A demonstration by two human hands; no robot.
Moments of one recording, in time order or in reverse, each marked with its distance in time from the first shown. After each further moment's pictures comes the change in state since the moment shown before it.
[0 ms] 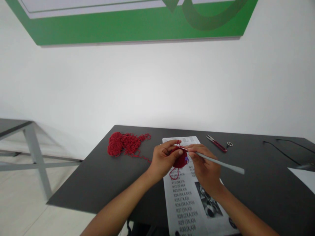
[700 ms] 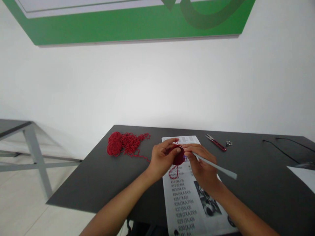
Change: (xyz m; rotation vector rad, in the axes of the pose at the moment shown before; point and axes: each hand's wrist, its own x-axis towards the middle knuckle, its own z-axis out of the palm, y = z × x) left_hand 0.003 -0.006 -0.003 0.258 0.033 0.208; right_hand 0.001 0.001 -0.003 -0.171 -0.074 -0.146
